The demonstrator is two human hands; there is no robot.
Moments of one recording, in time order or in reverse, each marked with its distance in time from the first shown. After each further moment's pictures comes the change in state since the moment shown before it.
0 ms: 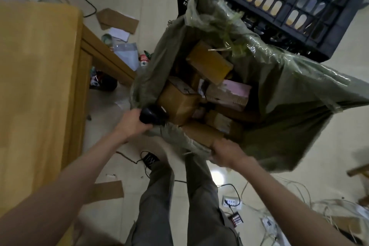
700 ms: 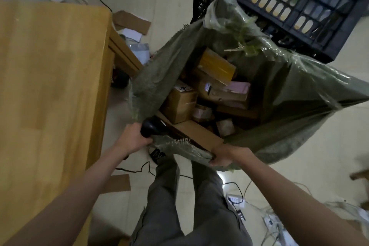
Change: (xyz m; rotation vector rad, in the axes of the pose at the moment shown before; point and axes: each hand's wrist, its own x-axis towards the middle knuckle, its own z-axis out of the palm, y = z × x) left_hand -0.072 -0.049 -0.009 0.035 -0.043 -0.034; right_hand -0.011 -0.039 0.006 0.027 -0.421 -0.022
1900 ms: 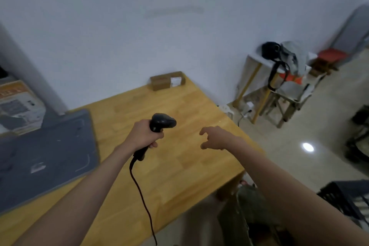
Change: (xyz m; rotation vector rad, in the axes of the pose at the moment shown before) left_hand -0.308 -0.167 -0.237 -0.832 0.933 -0.292; right_hand -0.202 -0.475 -0.161 -0.710 0.563 -0.571
